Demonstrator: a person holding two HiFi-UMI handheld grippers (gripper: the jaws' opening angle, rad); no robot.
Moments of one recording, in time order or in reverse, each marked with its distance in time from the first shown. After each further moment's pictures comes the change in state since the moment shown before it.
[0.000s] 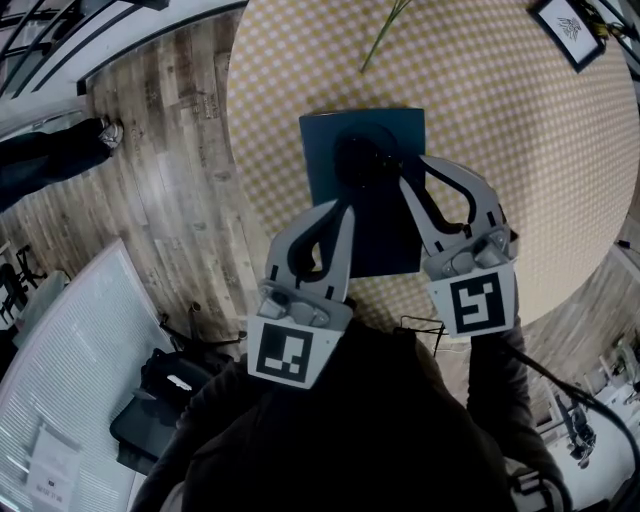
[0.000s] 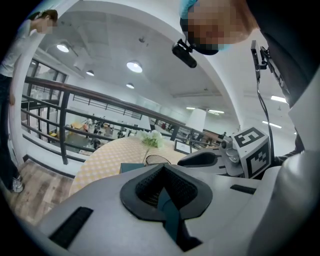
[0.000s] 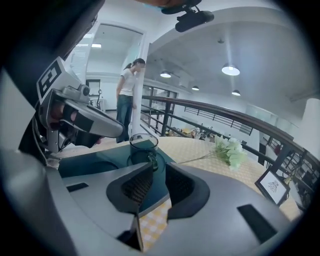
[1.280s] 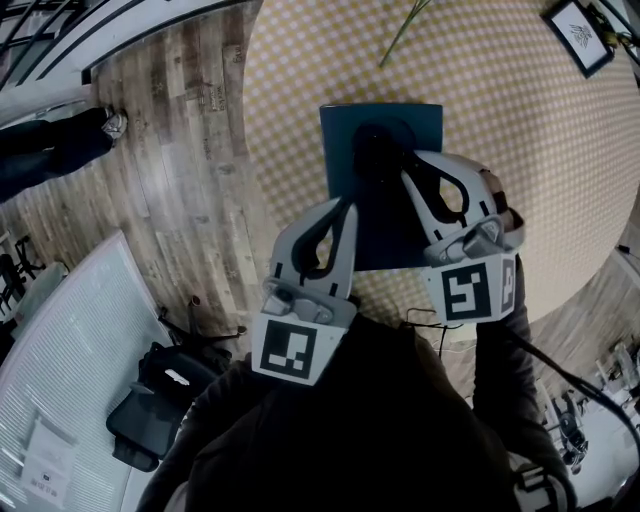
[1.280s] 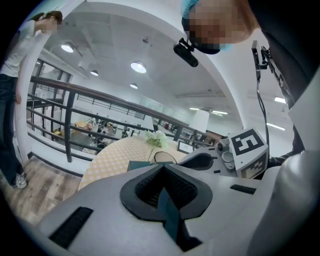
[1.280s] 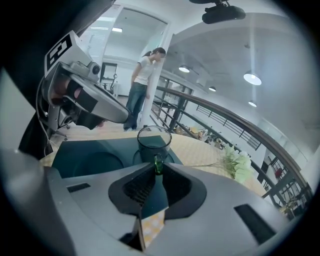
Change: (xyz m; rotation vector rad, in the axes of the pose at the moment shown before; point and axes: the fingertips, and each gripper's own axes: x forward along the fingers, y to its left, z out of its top) left arm -0.016 0.014 -0.002 -0.028 -0.008 0.030; right arm 0.023 0.017 0.008 -0.190 0.048 0.026
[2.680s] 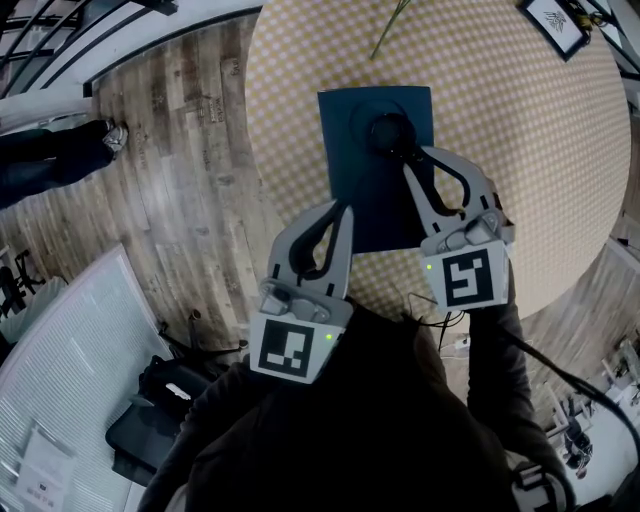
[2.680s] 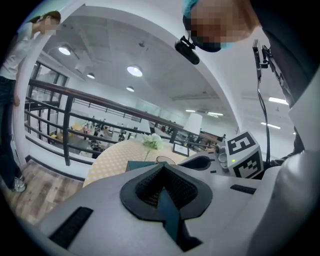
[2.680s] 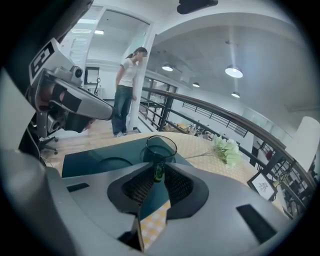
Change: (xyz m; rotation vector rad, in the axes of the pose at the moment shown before) left arm -0.036 -0.014 -0.001 0.030 -0.032 -0.037; right arm -0.025 0.012 -0.004 0.124 0.020 -0.104
